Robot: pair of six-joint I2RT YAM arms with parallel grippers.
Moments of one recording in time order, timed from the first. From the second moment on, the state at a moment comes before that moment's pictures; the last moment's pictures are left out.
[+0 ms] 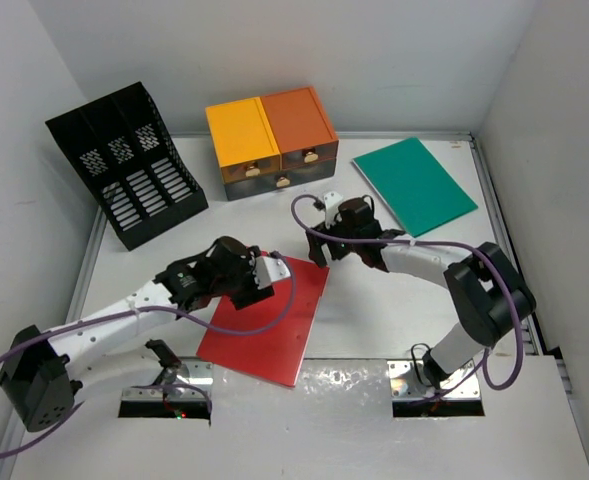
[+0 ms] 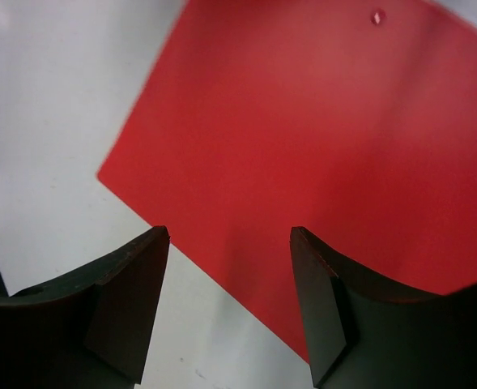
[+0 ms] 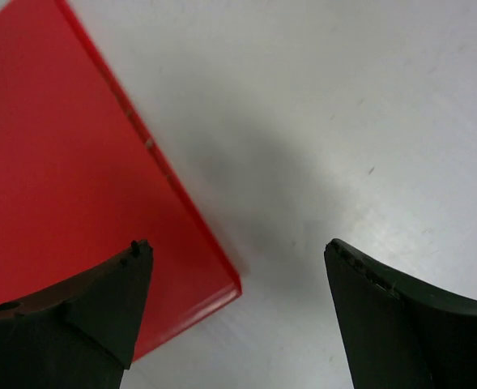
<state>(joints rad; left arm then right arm) -0.74 1.01 0.65 -0.43 0.06 0.51 0.57 1.61 0.80 0.12 -0.14 0.02</state>
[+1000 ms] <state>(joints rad) -0.84 1.08 0.38 -0.31 -0.22 0.55 0.56 1.86 0.96 -0.15 -0.54 -0.09</state>
